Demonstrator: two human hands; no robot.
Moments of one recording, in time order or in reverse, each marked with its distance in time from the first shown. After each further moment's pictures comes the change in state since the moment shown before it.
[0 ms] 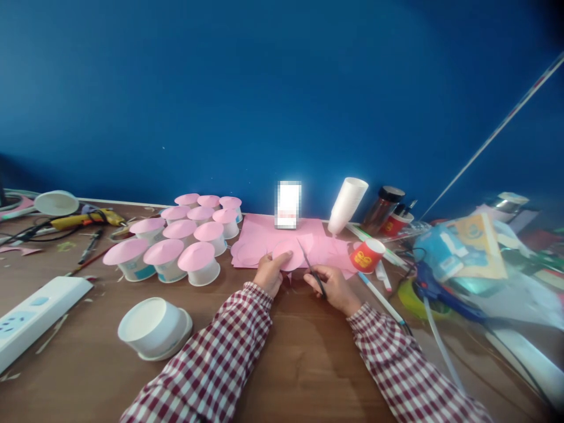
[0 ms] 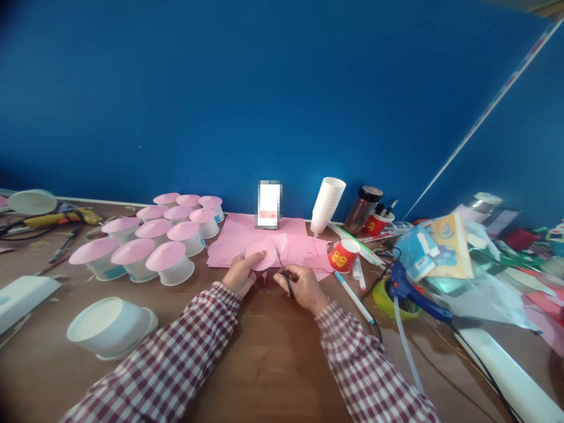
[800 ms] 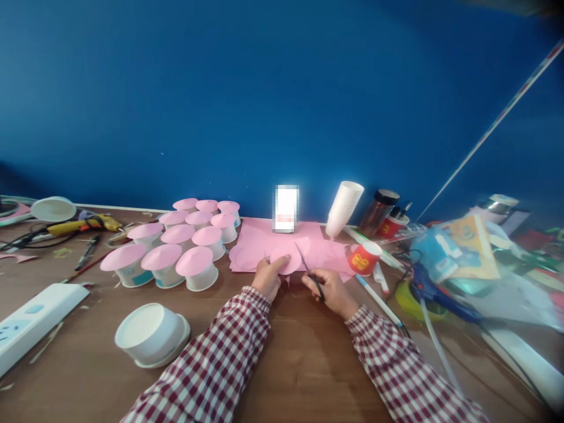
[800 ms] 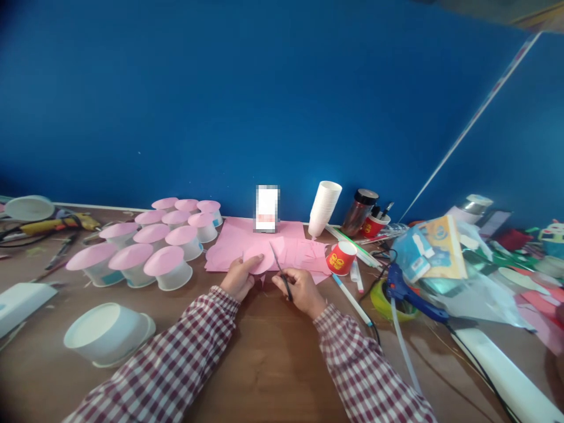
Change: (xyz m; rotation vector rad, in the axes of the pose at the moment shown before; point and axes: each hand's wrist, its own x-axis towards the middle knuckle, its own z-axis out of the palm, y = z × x) left_hand 0.001 -0.002 -0.002 -0.016 -0.018 0.013; right_hand 0.001 0.002 0.000 0.022 0.018 0.016
